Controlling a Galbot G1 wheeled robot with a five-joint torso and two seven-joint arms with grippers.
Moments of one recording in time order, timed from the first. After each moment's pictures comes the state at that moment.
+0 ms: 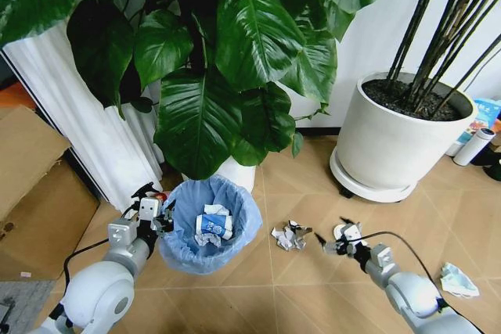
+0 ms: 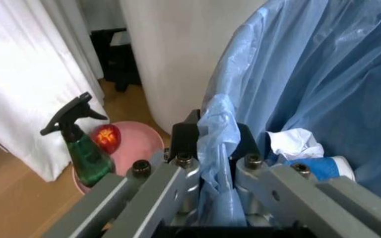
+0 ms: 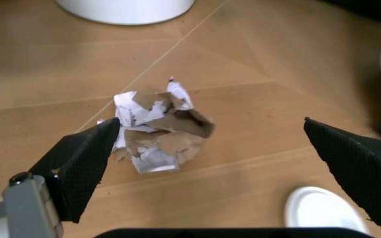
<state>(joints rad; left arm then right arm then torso) 1.44 -0.92 -0.42 -2.21 -0.65 0.50 -0.32 -1.26 0.99 0.30 1.48 0.26 -0.02 -0.29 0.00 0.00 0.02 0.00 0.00</state>
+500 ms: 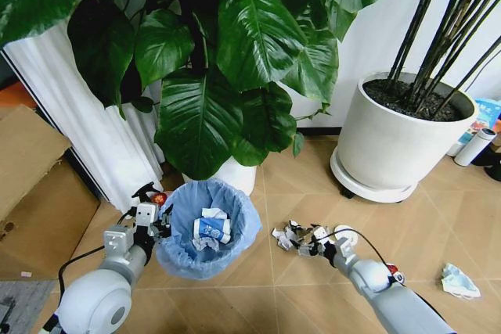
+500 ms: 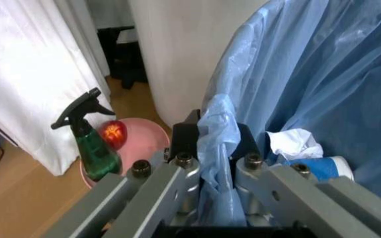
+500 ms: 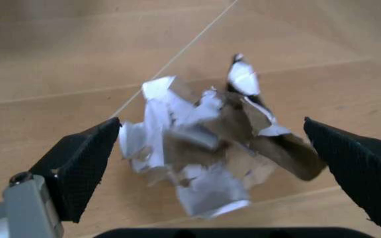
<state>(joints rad) 1.48 -0.92 -0.44 -2.24 -0.64 0.49 -0.33 -1.02 1.11 0.10 1.16 0.26 0.02 -0.34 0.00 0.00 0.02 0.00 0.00</state>
